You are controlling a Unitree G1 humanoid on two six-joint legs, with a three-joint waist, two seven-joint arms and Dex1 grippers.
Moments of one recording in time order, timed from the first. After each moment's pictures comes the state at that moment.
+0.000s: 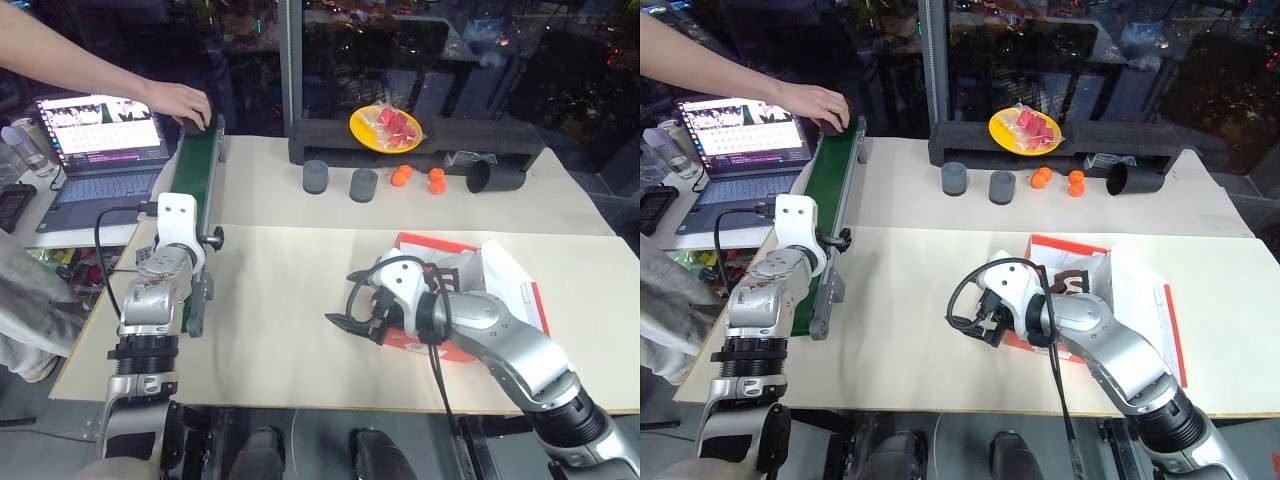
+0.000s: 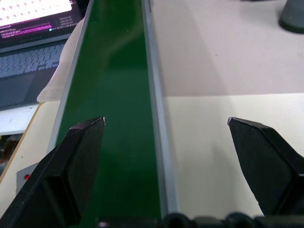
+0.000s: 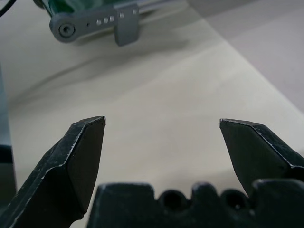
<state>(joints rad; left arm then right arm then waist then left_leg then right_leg) -0.62 0.39 0.18 0.17 -0.10 0.70 -0.06 -0.40 -0.61 0.31 -0.52 0.36 0.70 0.56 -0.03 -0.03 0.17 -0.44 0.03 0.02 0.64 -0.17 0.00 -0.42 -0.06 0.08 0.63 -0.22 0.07</state>
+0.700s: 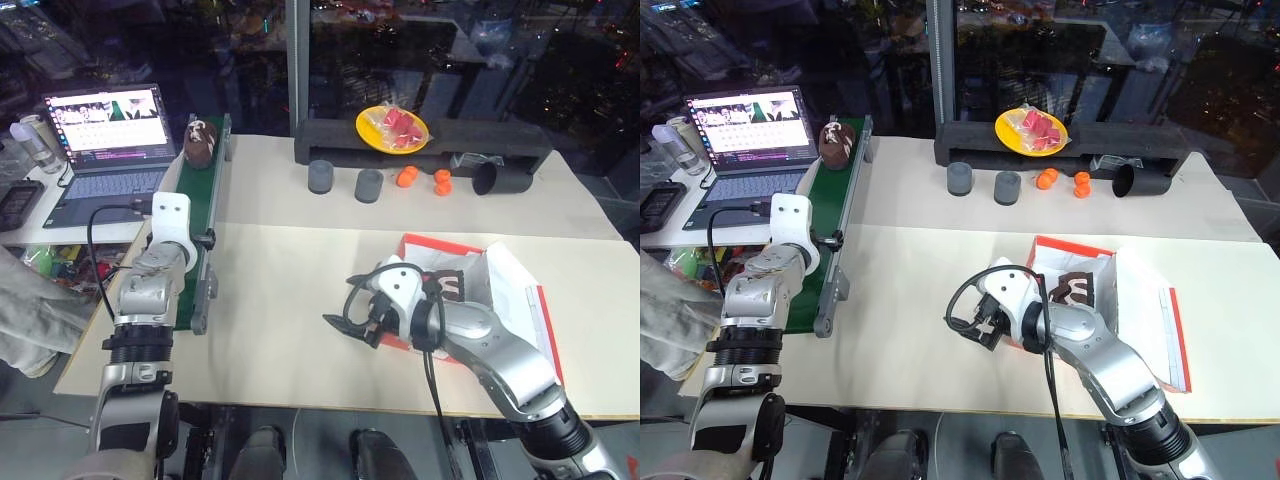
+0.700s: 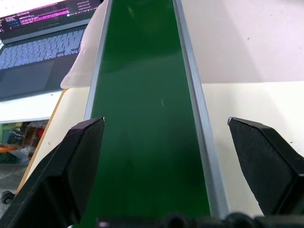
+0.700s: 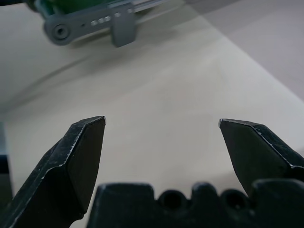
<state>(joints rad) -0.66 0.42 0.18 0.26 -0.08 0.70 -0.07 -0.33 -0.56 0.28 -0.53 0.33 0.72 0.58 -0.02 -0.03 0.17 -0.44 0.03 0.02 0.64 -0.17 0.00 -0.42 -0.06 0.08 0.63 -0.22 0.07</state>
